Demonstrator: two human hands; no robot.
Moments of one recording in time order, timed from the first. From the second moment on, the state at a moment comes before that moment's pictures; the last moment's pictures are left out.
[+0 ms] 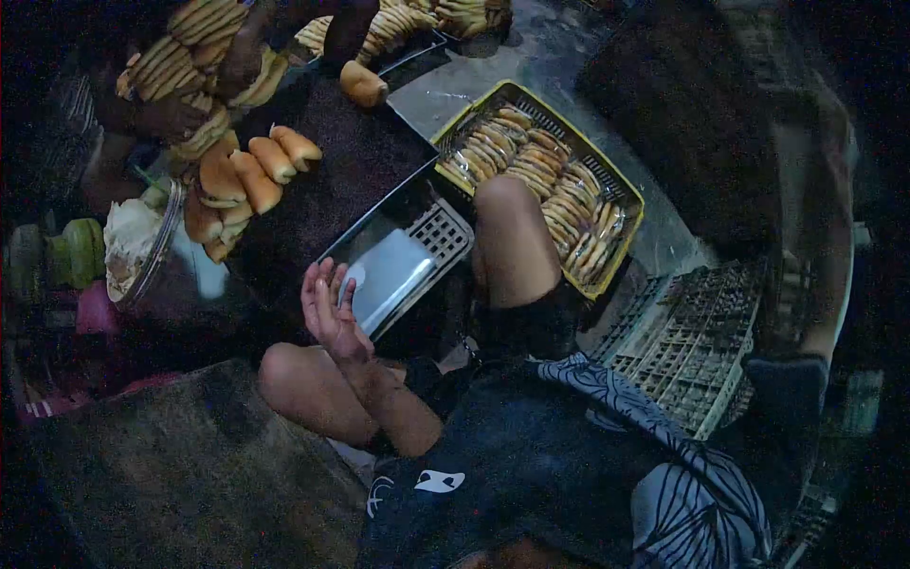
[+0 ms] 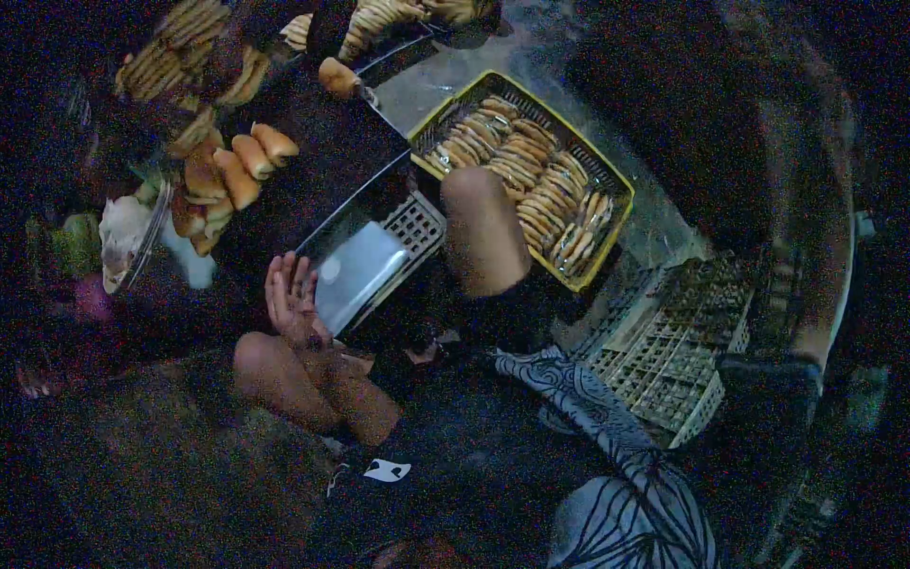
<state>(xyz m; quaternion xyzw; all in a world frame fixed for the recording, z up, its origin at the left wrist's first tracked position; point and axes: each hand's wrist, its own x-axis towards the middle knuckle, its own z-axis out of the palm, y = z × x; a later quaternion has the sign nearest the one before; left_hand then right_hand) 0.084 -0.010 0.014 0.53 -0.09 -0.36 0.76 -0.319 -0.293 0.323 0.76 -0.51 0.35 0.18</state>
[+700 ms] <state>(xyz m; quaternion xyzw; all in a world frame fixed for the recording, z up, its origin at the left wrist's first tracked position) 0.065 -0.053 0.007 0.54 -0.19 -0.41 0.71 -0.206 -0.346 -0.136 0.90 -0.44 0.02 0.00</state>
